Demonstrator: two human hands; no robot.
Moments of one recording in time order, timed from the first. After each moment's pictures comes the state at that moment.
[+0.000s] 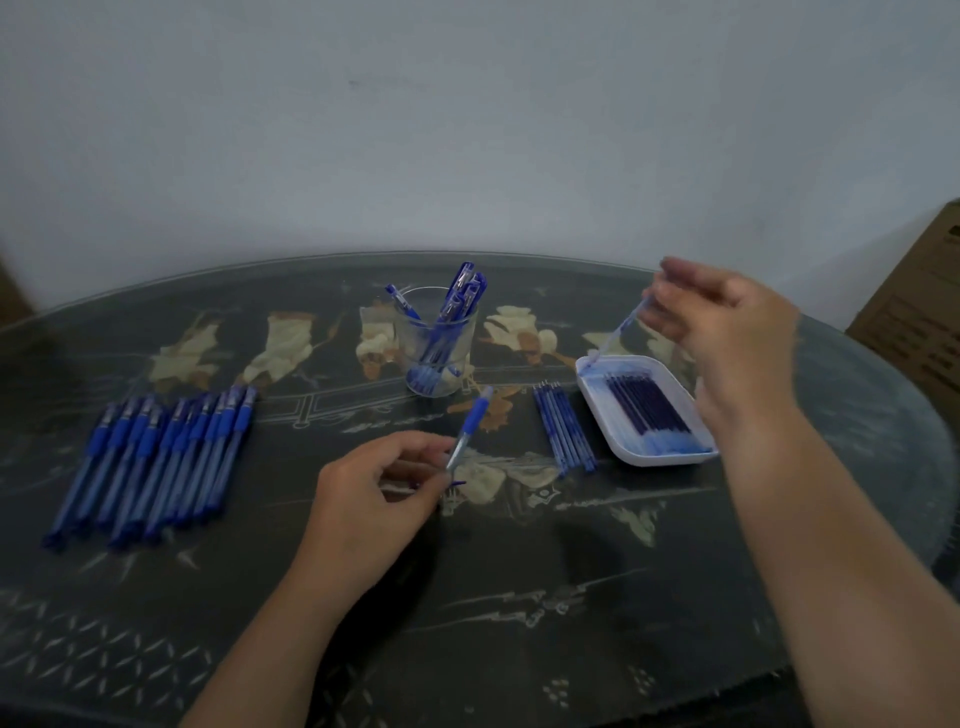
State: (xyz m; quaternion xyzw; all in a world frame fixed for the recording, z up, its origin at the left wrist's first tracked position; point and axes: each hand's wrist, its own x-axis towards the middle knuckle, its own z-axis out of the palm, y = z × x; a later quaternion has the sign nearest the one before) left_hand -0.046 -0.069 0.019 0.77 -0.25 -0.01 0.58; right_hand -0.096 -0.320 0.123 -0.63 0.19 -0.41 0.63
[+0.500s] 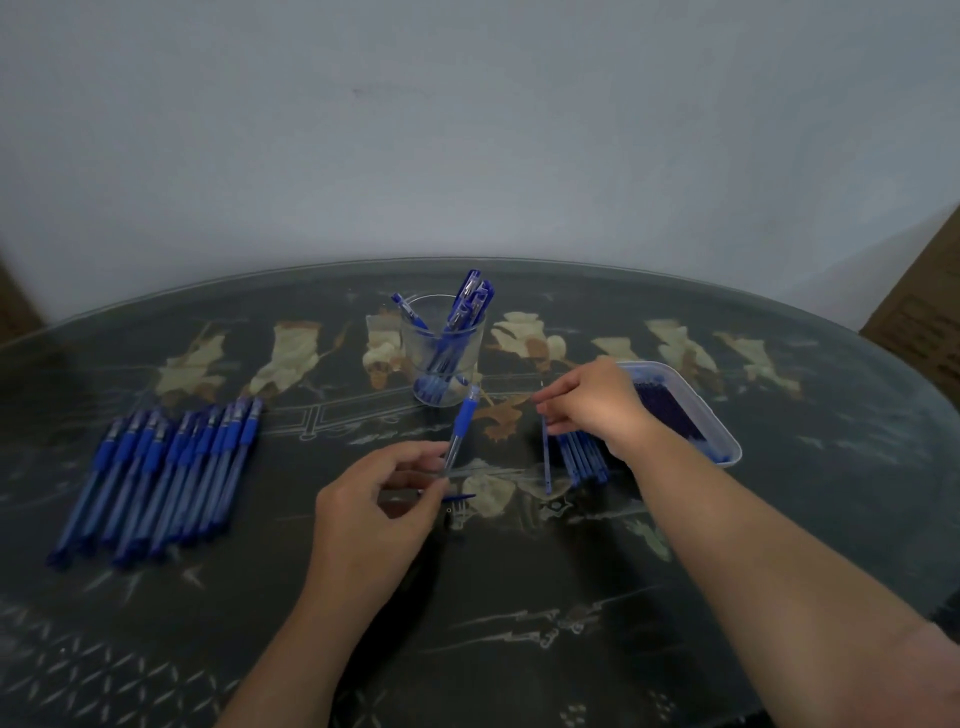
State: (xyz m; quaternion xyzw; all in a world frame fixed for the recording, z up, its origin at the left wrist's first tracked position) left_hand -0.041 -0.071 0.004 0.75 -0.22 0.06 0.61; right_hand -0.028 -0.315 0.046 -0.82 0.28 -0.06 0.49
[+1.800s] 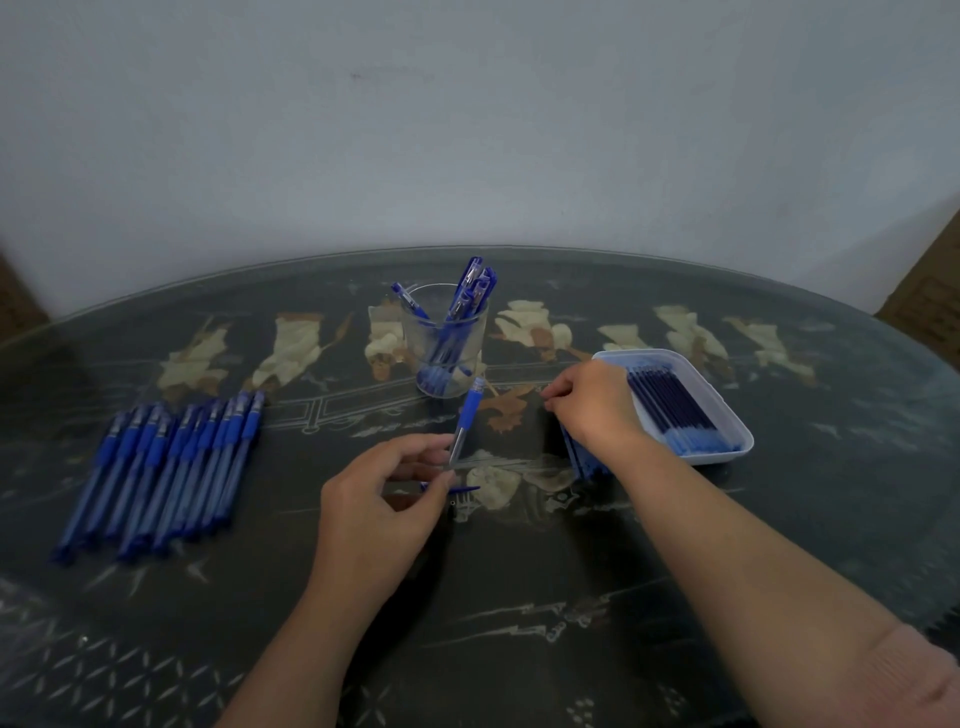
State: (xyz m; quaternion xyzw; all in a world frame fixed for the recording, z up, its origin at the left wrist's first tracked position) left_hand -0.040 -0.073 0.004 0.76 -0.23 0.06 0.61; right_hand -0.021 -0.310 0.021 -0.91 0.26 -0.13 0.29
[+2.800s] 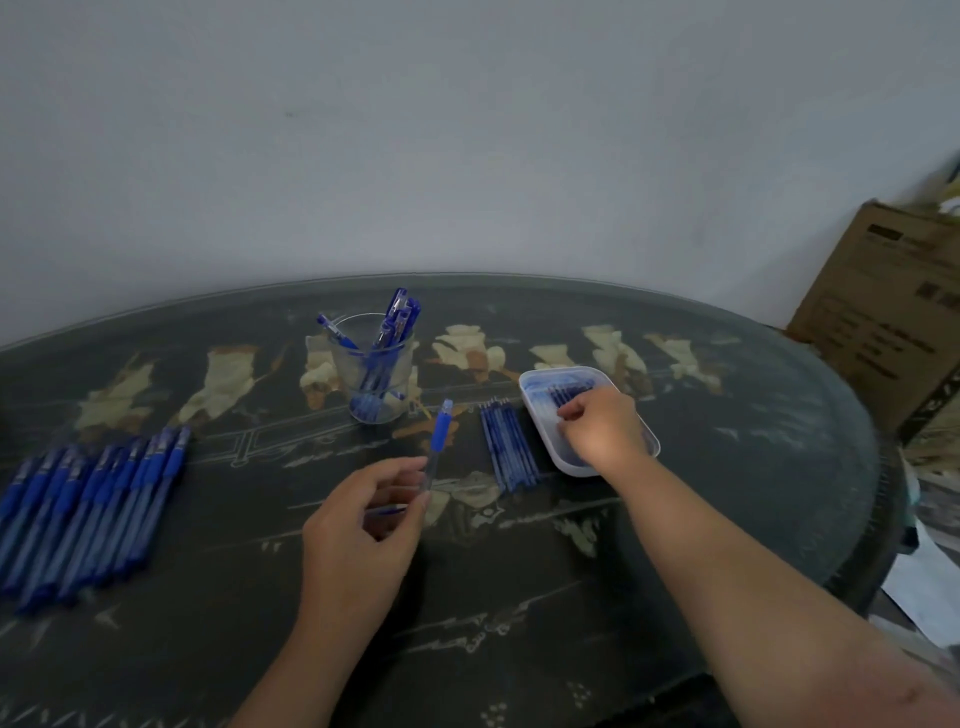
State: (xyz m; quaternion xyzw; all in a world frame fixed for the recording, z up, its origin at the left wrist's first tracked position) left_hand -0.066 -0.110 0.004 0.74 -0.23 0.06 0.63; right_hand -0.067 -0.375 0.021 -0.90 0.36 -0.11 0.23
